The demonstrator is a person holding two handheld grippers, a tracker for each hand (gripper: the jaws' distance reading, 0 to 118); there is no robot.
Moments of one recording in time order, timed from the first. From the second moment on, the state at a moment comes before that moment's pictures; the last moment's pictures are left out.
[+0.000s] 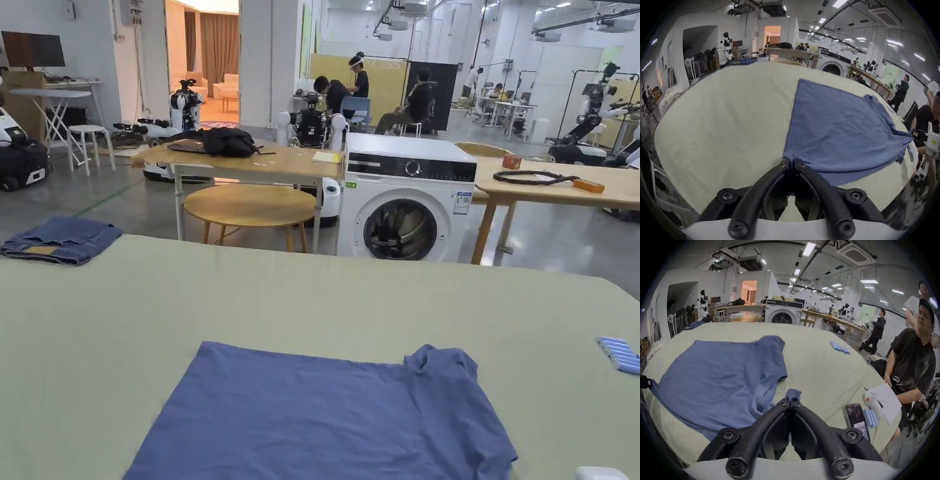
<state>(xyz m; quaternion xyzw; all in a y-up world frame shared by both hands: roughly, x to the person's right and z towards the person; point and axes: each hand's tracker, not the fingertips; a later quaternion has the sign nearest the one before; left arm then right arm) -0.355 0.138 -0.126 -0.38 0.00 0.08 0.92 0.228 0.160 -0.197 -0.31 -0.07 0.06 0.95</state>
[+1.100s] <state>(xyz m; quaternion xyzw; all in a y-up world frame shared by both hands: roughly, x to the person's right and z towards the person) -0.279 0.207 -0.257 -0.25 -0.02 0.04 0.97 0.071 0.201 -0.234 -0.16 0.04 0.01 0.99</state>
